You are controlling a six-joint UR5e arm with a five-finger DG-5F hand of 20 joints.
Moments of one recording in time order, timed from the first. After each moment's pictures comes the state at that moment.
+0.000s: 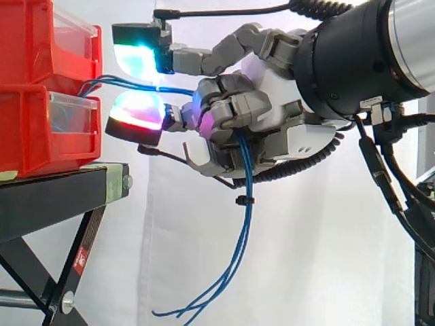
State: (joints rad) arm 0.44 -2.16 -1.29 -3.23 -0.38 0.37
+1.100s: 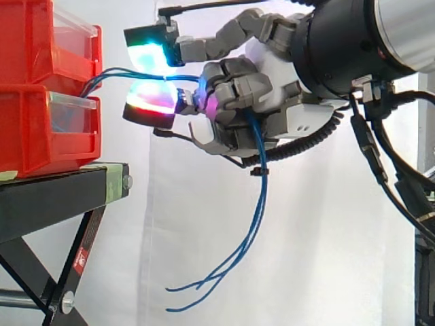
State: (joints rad) arm 0.42 -2.16 -1.25 -3.26 -0.34 0.34
